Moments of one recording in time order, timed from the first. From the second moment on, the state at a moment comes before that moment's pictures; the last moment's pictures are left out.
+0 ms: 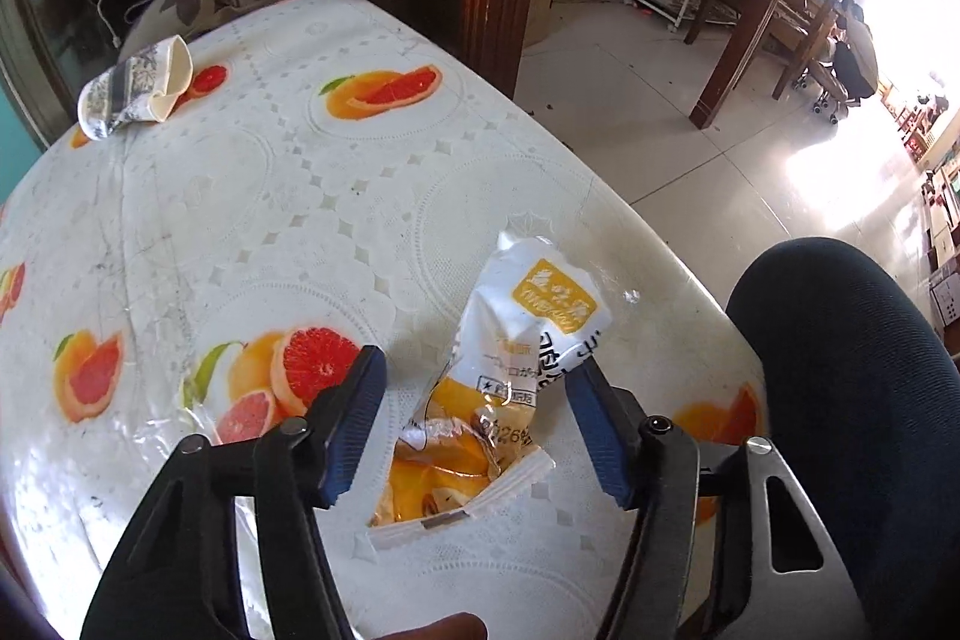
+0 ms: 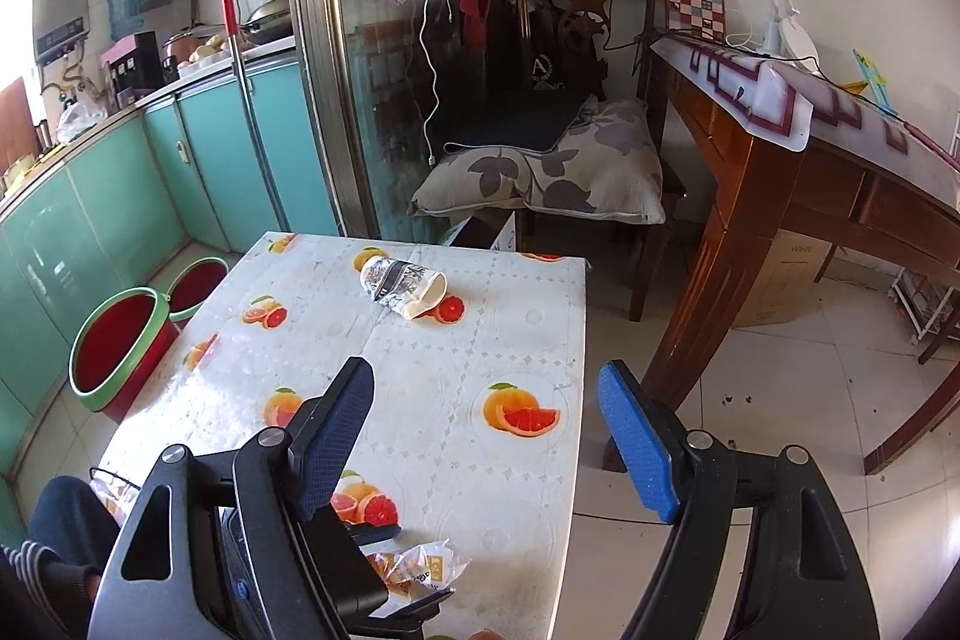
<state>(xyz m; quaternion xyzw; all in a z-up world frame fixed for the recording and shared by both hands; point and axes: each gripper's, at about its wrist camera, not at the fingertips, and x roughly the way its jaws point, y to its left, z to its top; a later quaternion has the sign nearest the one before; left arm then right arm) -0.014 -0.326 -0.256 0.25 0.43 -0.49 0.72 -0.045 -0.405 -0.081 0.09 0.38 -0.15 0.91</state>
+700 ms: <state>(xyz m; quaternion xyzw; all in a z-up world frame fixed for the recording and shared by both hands) 0.075 -0.207 -0.196 0.13 0.41 -0.35 0.83 0.088 -0.381 -0.127 0.02 0.41 -0.09 0.91</state>
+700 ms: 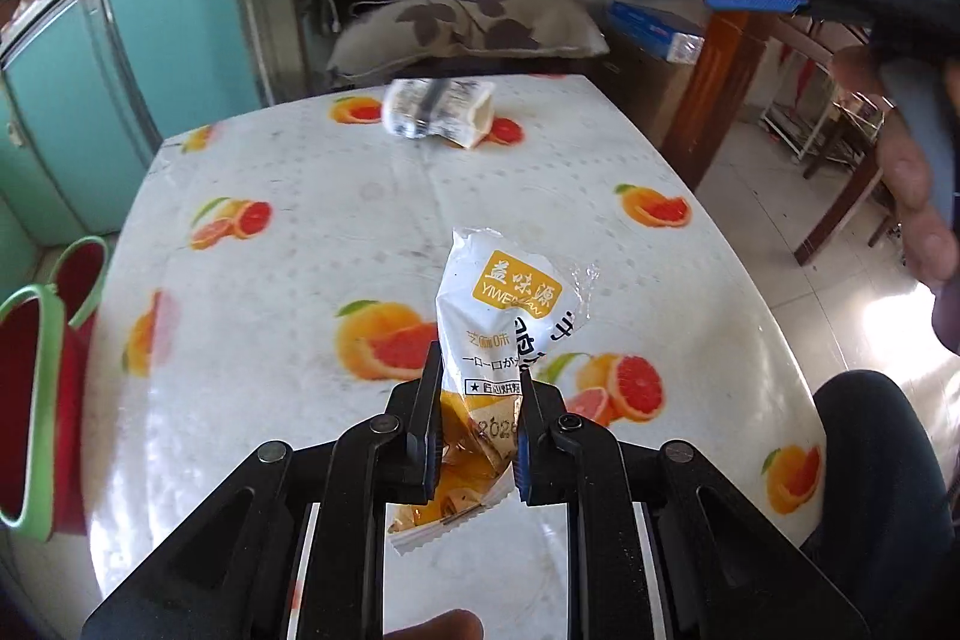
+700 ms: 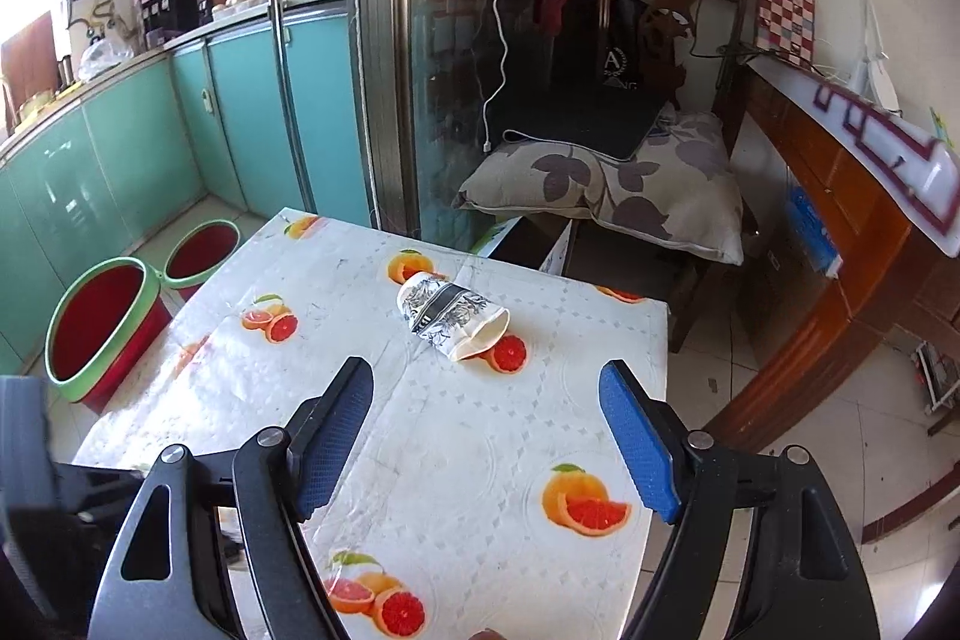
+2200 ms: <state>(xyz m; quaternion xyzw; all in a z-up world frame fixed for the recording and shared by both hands) 0.118 -0.083 -0.167 0.02 0.40 -0.25 0.88 0.254 -0.370 -0.246 -0.12 0.51 -0.02 0.85</state>
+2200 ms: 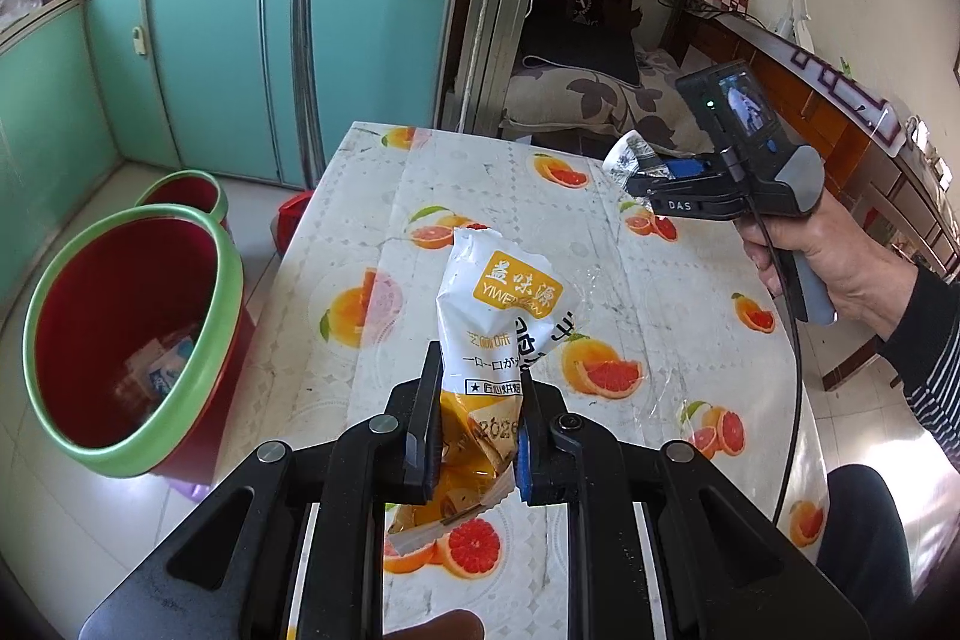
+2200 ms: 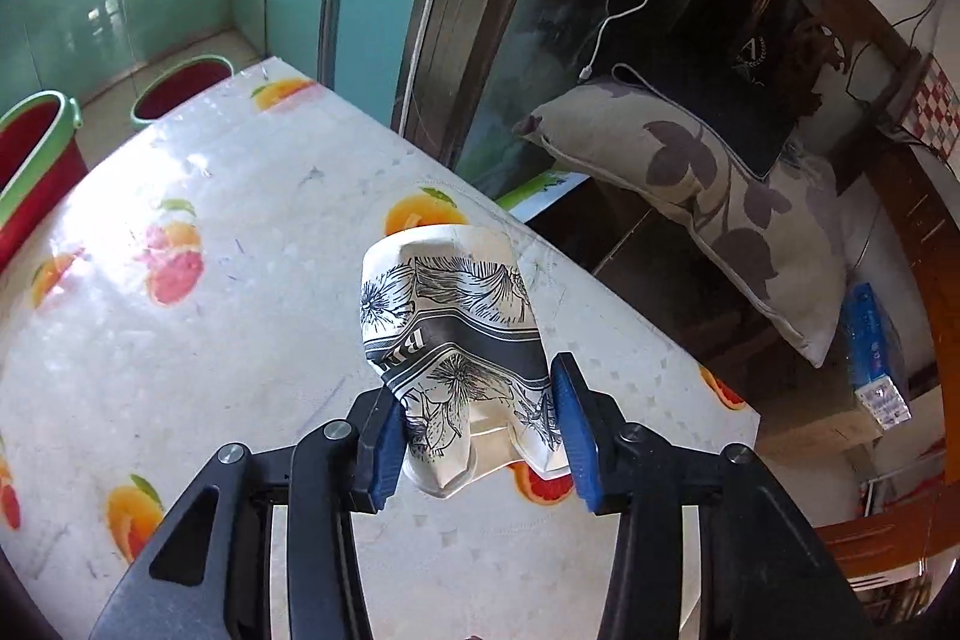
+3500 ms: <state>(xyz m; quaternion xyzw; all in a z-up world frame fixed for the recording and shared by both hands) 0.248 0.107 -0.197 -0.03 0.45 -0.08 0.89 0.195 -0.083 -0.096 -0.04 0.40 0.12 0.91</state>
